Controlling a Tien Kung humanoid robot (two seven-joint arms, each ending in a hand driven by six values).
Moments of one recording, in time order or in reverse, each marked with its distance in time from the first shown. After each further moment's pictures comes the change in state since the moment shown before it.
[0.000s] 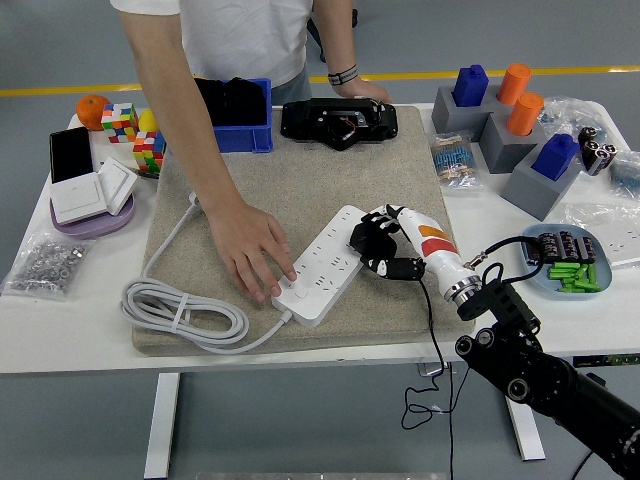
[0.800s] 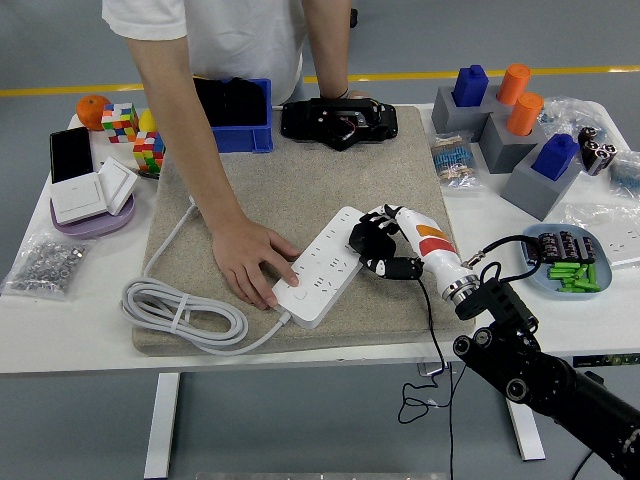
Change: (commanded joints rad) left arm 0.001 0.000 0.000 0.000 0.003 0.000 0.001; right arm 0.006 0.000 -0.008 0.004 -0.010 -0.001 -0.031
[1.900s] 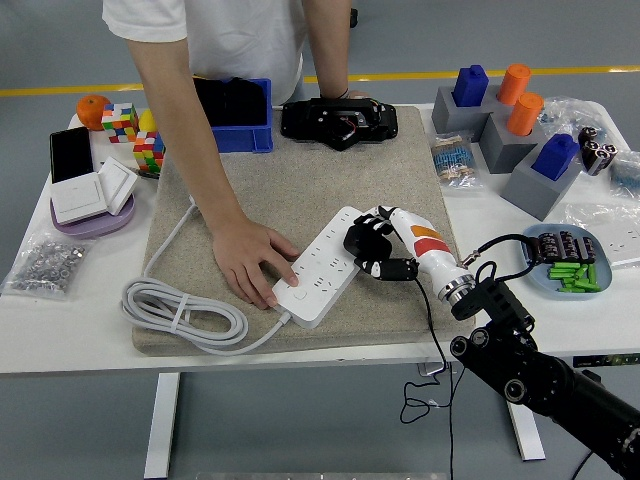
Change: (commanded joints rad) left arm 0.000 -0.001 0.001 0.000 0.000 0.000 0.000; right arm 0.004 0.000 -0.017 0.012 0.002 0.005 -0.005
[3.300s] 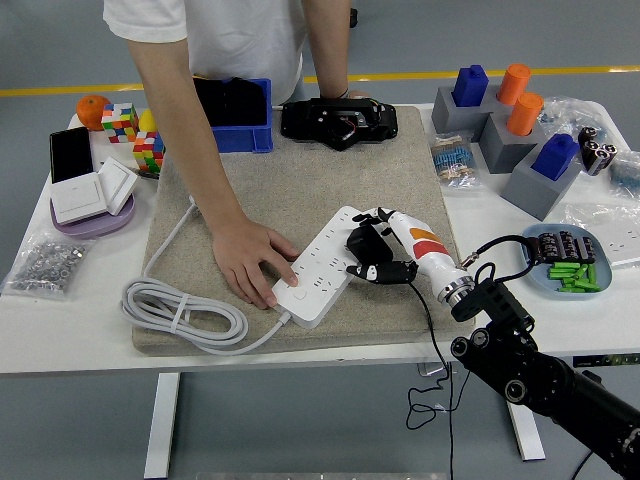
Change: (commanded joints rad) left arm 0.000 0.000 0.002 0.000 0.001 -0.001 0.000; right arm 0.001 0.000 -0.001 -0.003 0.011 0.024 0.005
